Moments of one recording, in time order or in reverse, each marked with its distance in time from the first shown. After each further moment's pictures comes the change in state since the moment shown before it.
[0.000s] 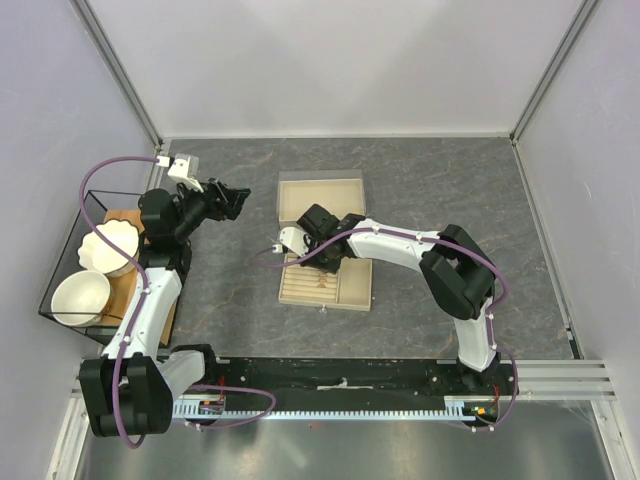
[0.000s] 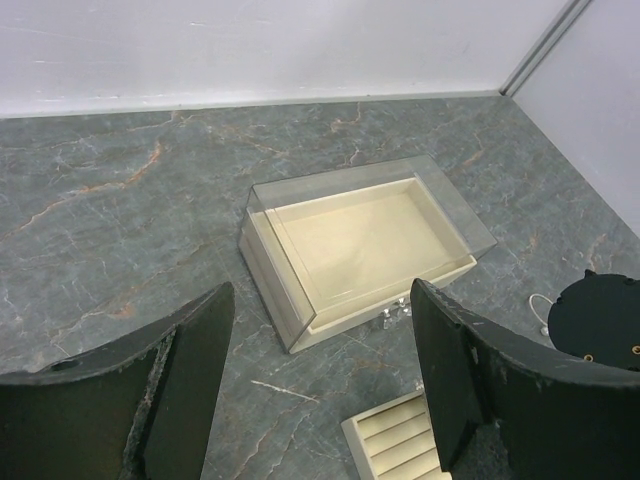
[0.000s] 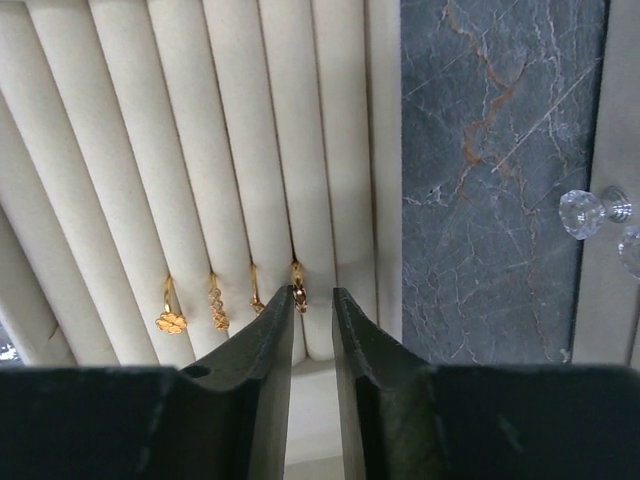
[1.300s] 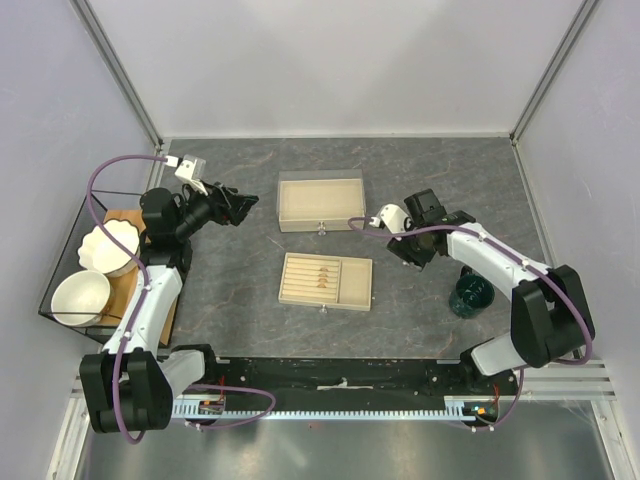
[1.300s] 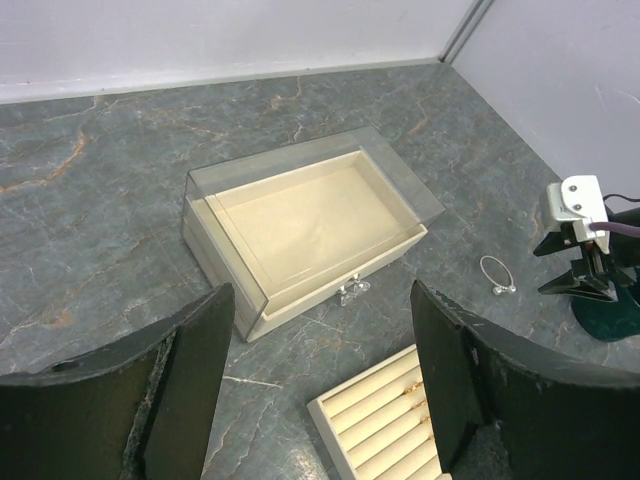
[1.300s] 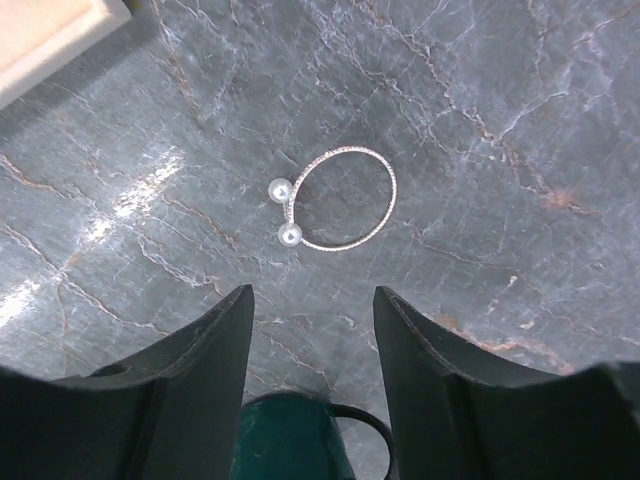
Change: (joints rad) left arm 0.001 0.021 0.000 -0.001 0.149 -0.009; right arm -0.463 -0.526 -0.454 -0.070 0.061 -0.074
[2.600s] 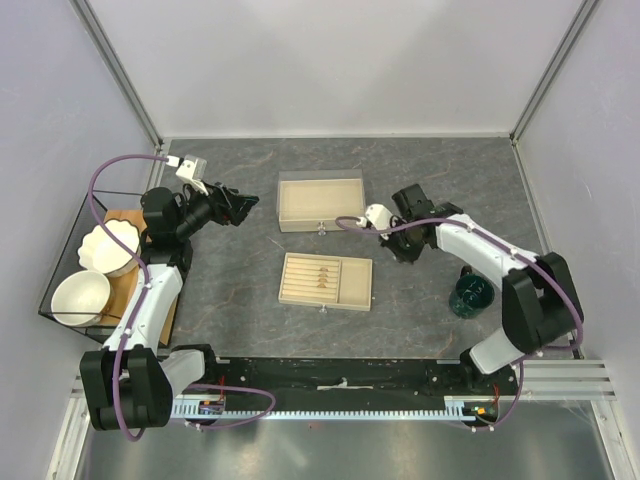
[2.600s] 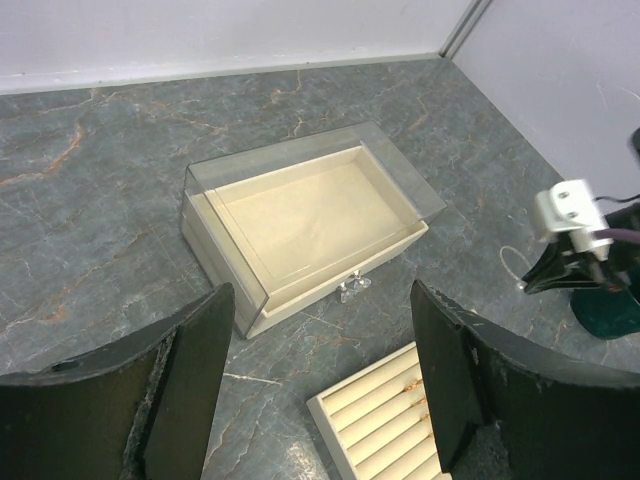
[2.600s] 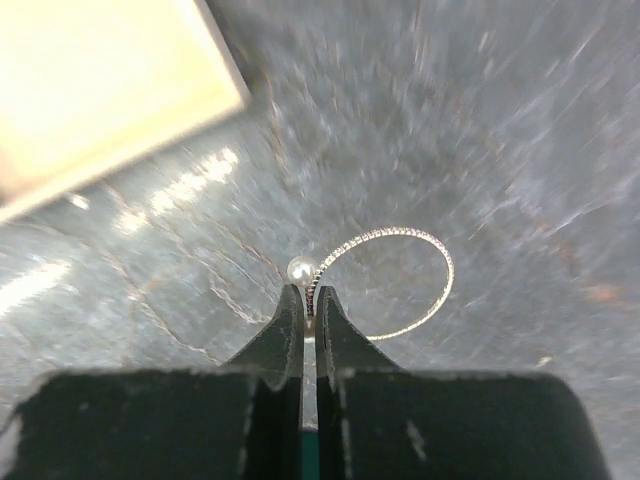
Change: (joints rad) left arm 0.000 0.014 0.000 0.000 0.004 0.000; right arm 0.005 0.119 0.044 -0.015 -0.142 -0.034
